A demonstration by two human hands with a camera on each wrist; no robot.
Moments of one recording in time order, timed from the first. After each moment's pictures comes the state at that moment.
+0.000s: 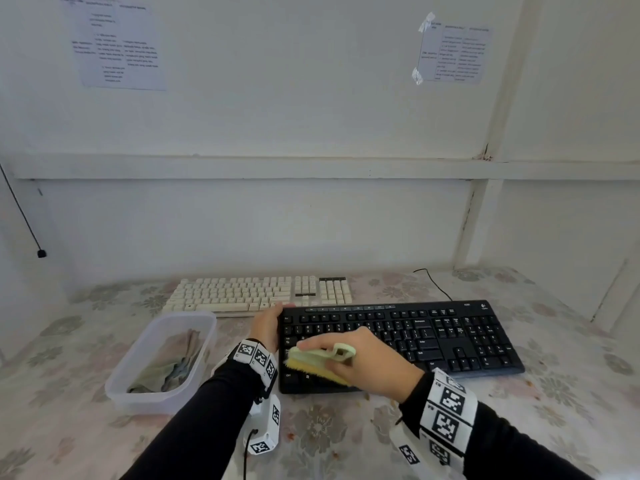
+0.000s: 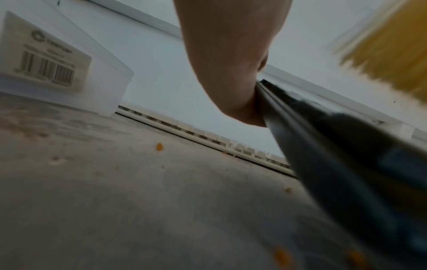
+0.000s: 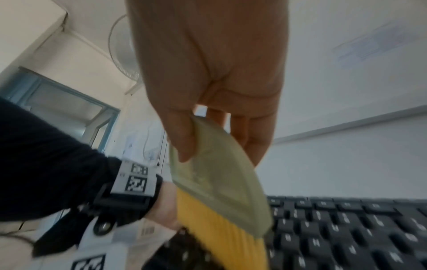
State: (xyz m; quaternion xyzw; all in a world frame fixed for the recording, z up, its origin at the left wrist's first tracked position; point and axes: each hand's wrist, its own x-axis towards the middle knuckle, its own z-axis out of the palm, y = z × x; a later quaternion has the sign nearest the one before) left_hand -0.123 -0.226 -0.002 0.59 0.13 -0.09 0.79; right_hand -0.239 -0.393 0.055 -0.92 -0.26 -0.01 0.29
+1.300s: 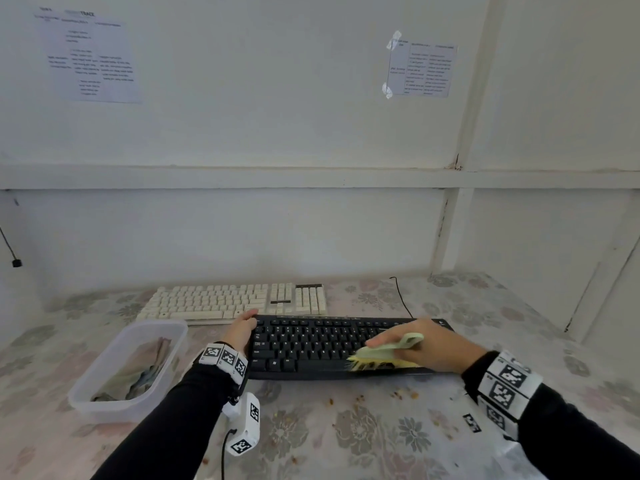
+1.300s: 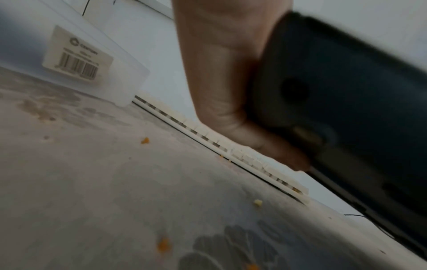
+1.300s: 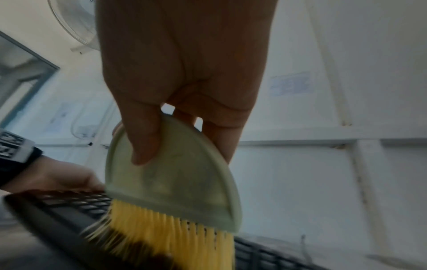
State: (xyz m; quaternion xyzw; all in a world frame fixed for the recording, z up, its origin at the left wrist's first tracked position) left_hand -0.099 -0.230 -0.020 0.61 0.19 -0.09 0.76; right_hand -0.241 -0.547 0.075 -0.94 -0.23 0.04 0.26
